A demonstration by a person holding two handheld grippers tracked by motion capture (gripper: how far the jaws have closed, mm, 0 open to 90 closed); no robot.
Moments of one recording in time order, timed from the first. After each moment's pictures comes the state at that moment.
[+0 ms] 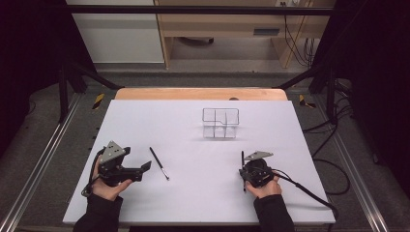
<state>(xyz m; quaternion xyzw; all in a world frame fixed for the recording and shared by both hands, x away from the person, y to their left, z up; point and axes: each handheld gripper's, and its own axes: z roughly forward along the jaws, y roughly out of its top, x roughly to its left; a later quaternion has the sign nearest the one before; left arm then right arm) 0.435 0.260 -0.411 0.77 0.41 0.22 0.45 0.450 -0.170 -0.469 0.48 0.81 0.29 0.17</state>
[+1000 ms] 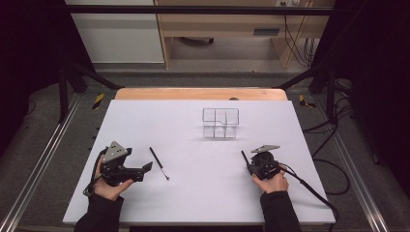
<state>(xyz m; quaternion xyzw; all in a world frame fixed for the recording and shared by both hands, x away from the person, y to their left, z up) 0.438 0.257 -0.415 0.77 0.41 0.21 0.44 0.470 -0.192 -0.467 0.51 0.80 0.27 0.17</state>
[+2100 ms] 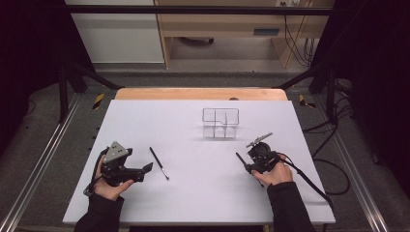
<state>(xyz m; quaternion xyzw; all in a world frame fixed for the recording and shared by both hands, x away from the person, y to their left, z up) 0.439 0.256 -0.416 0.78 0.41 0.21 0.43 0.481 -0.181 -0.427 0.45 0.86 0.19 0.12</state>
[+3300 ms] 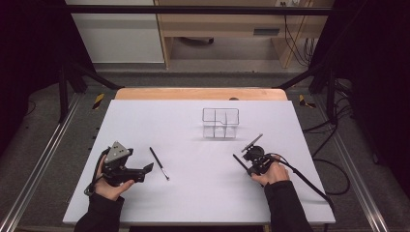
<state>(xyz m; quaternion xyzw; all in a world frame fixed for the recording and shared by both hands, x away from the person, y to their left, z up) 0.439 0.254 -0.417 0.78 0.40 0.21 0.42 0.490 -0.173 -0.447 0.45 0.88 0.11 0.07</state>
